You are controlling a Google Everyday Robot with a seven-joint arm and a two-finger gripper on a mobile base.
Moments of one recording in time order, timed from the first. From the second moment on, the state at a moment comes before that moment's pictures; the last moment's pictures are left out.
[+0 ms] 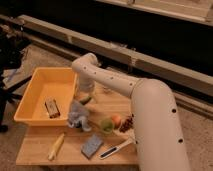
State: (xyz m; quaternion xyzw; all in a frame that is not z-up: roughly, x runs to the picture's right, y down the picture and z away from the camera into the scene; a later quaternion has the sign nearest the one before) arm -0.119 0.042 0.870 -0.24 -0.25 -0.54 0.77
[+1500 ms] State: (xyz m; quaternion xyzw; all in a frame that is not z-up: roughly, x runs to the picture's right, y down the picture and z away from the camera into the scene) arm -0.143 0.062 0.901 -0.25 -0.22 -0.57 0.75
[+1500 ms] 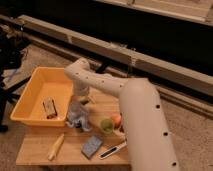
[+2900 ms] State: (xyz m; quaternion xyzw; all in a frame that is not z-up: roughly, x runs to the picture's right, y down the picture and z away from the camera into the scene) arm -0.141 0.070 0.964 -0.27 -0.20 -0.55 0.76
